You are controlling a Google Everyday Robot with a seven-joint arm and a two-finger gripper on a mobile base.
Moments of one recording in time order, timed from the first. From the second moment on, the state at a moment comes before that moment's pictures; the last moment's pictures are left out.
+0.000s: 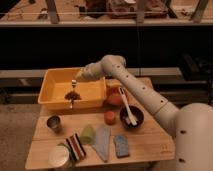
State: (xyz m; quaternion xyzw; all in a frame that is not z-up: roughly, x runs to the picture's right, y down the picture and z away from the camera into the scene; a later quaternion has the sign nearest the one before) arm -0.152 -0.087 0.816 0.14 -0.39 -0.50 0.76
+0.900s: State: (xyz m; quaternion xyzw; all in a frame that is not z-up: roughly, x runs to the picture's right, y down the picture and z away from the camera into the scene) arm -0.189 -0.136 0.875 0.09 -0.39 -0.47 0.79
